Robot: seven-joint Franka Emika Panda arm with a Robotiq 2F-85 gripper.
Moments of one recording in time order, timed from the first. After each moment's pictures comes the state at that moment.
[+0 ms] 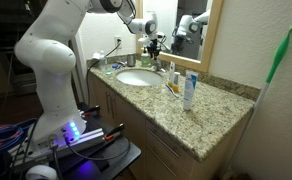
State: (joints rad) arm 0.18 0.67 0.04 -1.39 0.00 2.33 0.30
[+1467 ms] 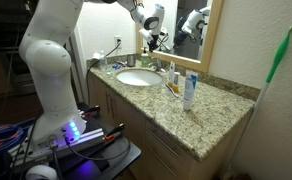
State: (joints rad) arm 0.01 0.53 0.19 -1.53 0.40 2.38 0.05
